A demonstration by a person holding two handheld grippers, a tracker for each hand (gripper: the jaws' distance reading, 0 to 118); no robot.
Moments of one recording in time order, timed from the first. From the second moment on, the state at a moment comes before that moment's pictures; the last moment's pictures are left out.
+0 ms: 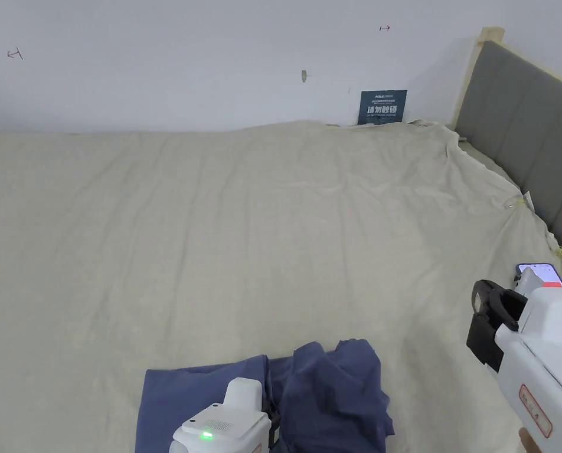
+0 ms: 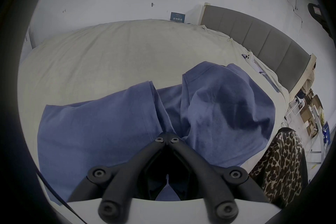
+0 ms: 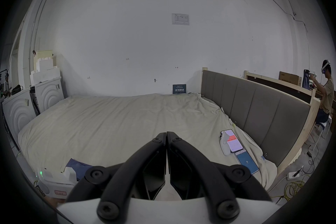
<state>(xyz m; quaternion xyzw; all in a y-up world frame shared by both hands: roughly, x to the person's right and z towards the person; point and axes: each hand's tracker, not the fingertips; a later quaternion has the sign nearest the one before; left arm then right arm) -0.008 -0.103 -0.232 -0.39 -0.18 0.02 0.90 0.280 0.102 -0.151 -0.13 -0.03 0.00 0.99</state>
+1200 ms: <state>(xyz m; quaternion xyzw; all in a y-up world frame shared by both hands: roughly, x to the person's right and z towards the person) -0.240 -0.067 -0.262 -0.48 -0.17 0.24 0.83 0.257 0.104 -0.163 -0.14 0.00 0.00 0.99</state>
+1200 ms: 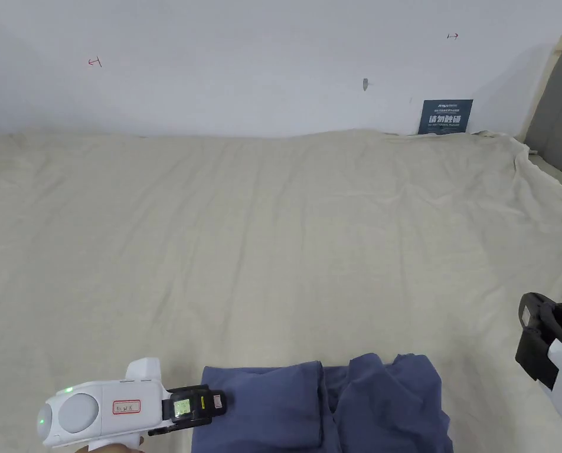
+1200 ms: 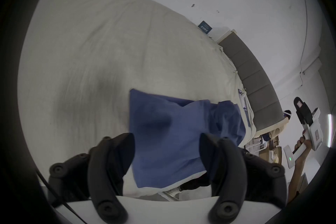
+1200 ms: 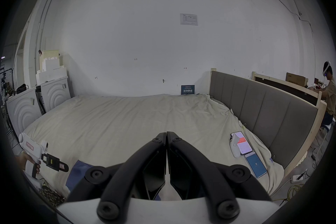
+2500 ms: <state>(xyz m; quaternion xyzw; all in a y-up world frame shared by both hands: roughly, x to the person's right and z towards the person) -0.297 -0.038 -0.236 -0.47 -0.09 0.22 0.85 0.242 0.105 -0.179 -0.14 0.02 0.01 0.99</state>
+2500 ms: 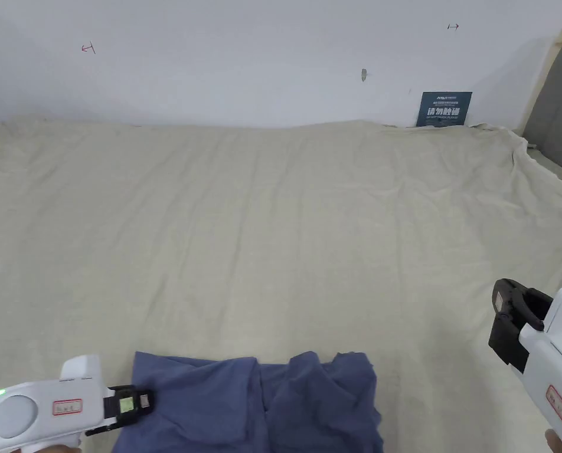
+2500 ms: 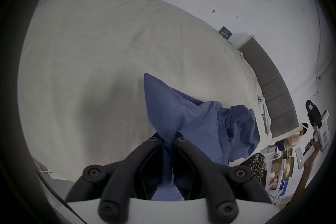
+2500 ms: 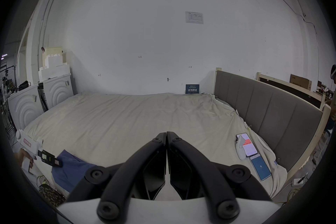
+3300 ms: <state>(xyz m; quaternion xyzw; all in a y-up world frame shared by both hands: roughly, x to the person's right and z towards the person) -0.112 0.046 -0.278 -0.50 -0.19 0.10 0.84 0.233 0.109 -0.179 -0.12 0.05 -0.01 0.99</state>
